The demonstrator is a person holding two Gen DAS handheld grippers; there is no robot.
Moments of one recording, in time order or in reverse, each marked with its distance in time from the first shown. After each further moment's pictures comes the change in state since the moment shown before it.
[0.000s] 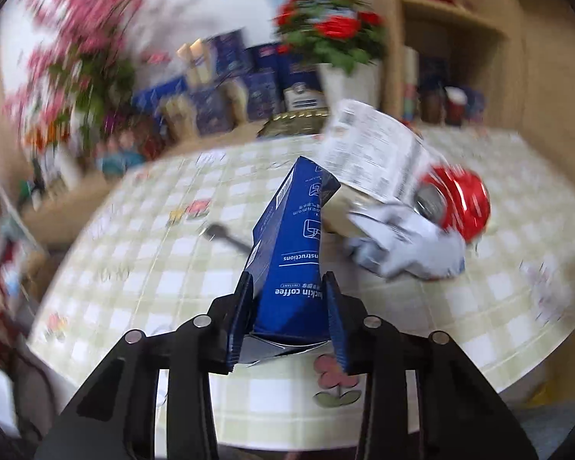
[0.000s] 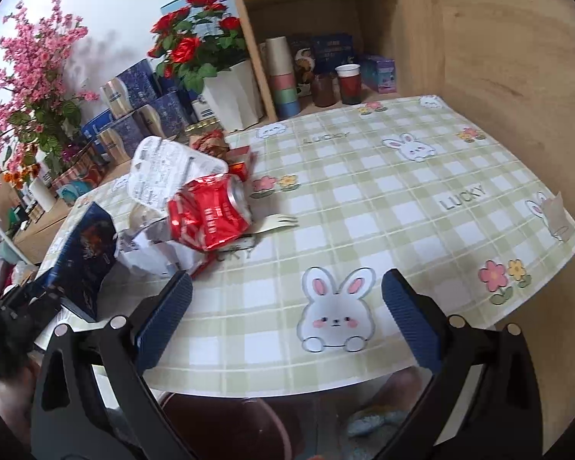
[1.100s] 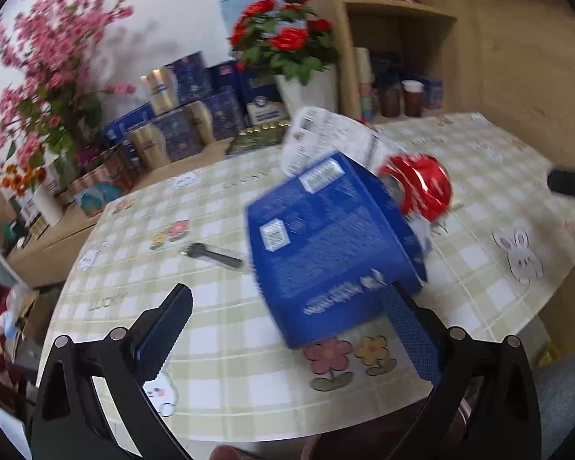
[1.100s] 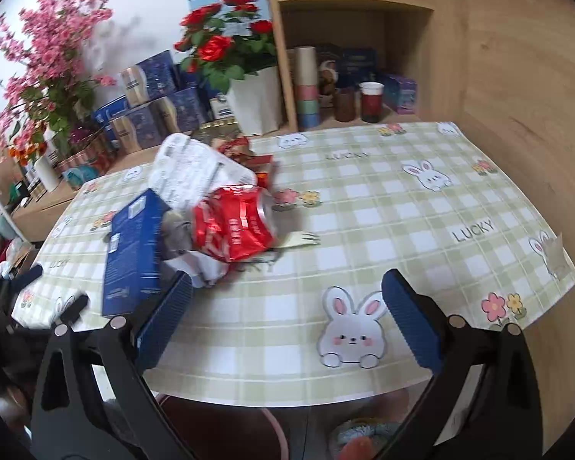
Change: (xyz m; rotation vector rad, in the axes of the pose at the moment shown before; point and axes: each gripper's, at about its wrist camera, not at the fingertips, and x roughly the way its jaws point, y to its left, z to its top) left arm -0.016 -0.037 -0.025 0.241 -0.078 -0.065; right arm -0.006 0.030 0.017 -0.089 -0.010 -0.028
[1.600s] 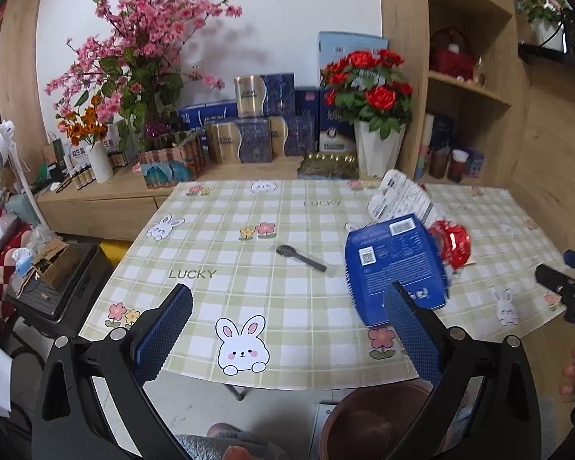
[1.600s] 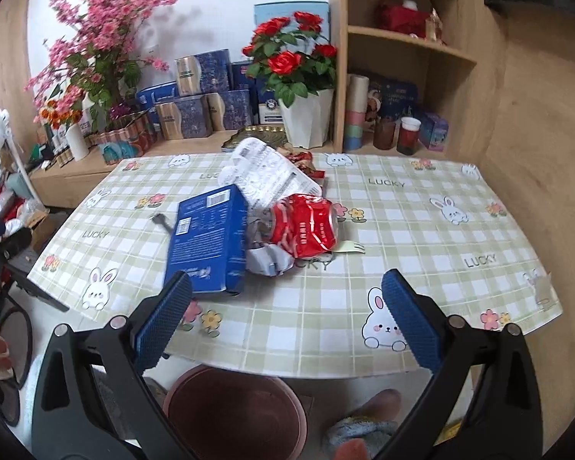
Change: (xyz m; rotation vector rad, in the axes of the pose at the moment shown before) left arm -0.118 0.120 -0.003 -0.274 -0.046 0.080; right arm -0.062 0.080 -0.004 -0.167 -0.032 0.038
